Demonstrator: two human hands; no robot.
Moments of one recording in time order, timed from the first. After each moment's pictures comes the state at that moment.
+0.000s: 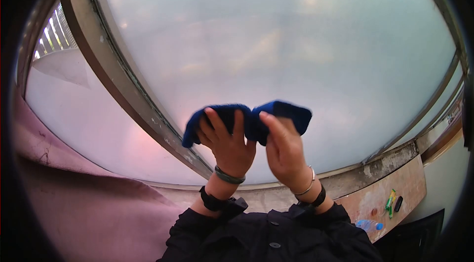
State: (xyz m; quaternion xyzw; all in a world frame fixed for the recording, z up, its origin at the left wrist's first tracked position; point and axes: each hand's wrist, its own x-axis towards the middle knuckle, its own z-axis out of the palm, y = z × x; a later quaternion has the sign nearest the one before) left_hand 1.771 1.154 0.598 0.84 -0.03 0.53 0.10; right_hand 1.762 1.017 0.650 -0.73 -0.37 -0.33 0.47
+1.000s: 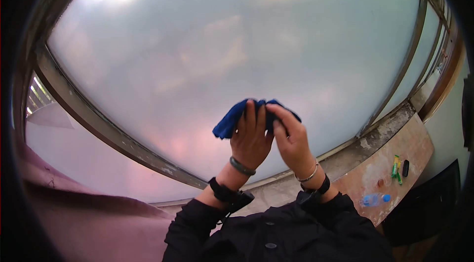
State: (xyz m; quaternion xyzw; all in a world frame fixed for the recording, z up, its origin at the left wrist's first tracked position) left_hand 1.788 1.051 0.594 0.85 -0.24 0.47 0.09; right_hand 1.755 0.933 0.633 -0.72 -0.19 -0.33 0.58
